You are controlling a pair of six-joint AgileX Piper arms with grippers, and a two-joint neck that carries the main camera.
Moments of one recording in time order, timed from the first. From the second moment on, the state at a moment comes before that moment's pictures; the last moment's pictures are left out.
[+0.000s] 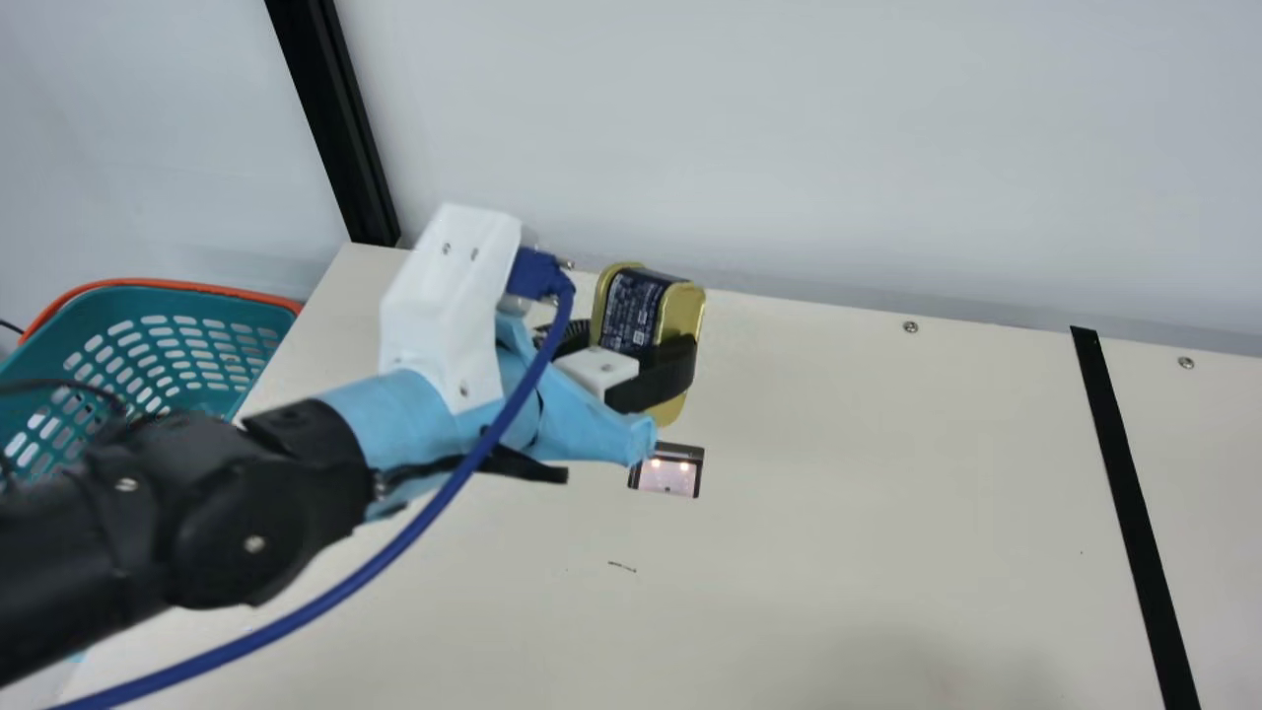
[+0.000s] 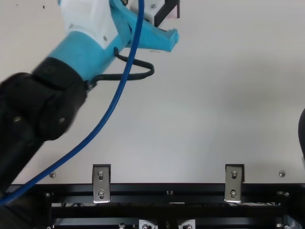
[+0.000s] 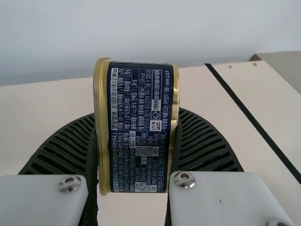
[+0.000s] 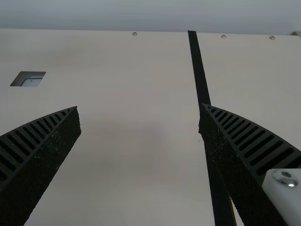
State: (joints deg) left arm -29.1 83.8 -56.4 -17.4 7.6 -2.3; right arm -4.0 13.5 -20.2 4.8 38.2 -6.5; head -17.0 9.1
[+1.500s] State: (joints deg) left arm -35.6 93.0 -66.9 -13.4 56.1 38.3; right arm -4.0 13.5 -20.2 4.8 38.2 -6.5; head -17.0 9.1
